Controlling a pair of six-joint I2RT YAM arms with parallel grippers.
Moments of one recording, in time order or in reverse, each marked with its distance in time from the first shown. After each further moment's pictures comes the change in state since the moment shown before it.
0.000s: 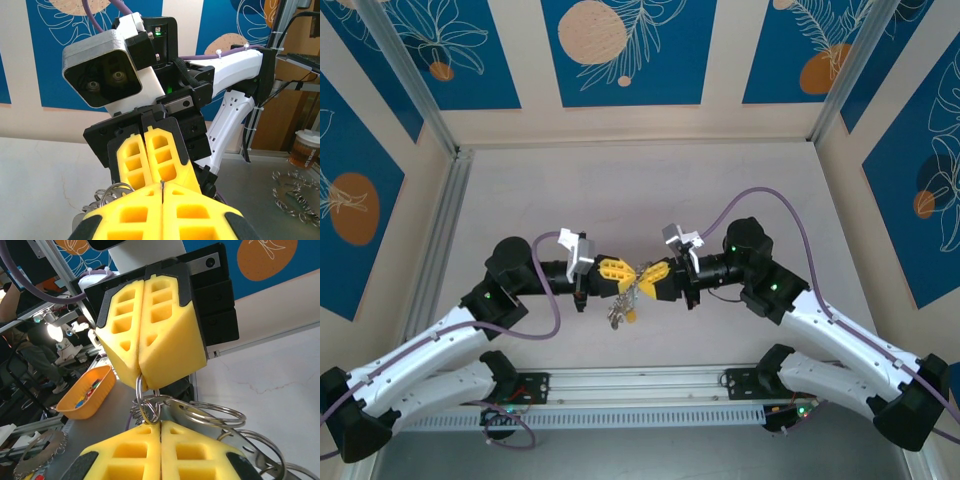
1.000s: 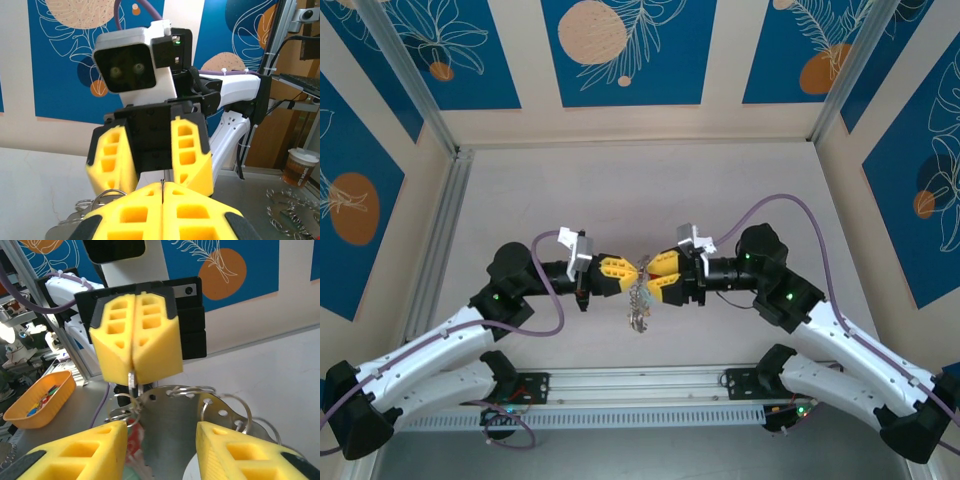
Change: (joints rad) left arm 0.002 0.024 -0.066 0.194 0.000 -0.116; right arm -0.002 -0.098 0.000 -0.093 0.172 -0.121
